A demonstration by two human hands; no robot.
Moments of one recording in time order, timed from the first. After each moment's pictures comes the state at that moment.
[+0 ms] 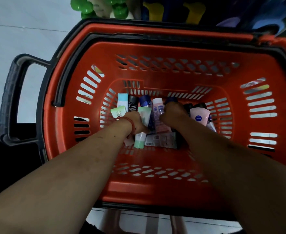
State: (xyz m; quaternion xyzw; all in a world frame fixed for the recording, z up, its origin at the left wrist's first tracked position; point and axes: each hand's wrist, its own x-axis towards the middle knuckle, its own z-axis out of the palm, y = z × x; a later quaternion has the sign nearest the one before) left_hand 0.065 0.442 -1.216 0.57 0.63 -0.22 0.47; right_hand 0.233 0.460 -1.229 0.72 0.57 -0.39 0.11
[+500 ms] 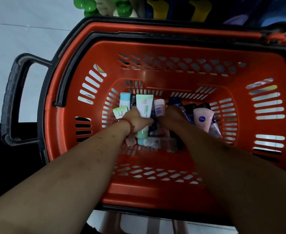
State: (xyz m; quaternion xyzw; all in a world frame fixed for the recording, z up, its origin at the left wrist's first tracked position) left_hand 0.061 0.441 -1.216 0.45 0.70 -0.05 0.55; right_hand 0.220 0.449 -1.250 0.73 0.51 -0.44 0.06
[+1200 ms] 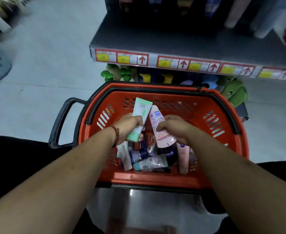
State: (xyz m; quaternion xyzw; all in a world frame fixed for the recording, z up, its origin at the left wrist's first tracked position) left_hand 0.061 0.431 -1.046 0.34 0.59 0.24 0.69; right_hand 0.248 0.435 -1.044 0.64 0.40 -0.63 -0.19
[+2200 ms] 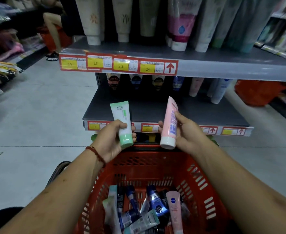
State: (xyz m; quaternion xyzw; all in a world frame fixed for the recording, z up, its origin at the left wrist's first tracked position) left_hand 0.062 0.509 -0.898 0.25 0.44 0.47 0.72; right_hand 0.284 0.508 -0.886 0.45 0.15 -0.69 -0.55
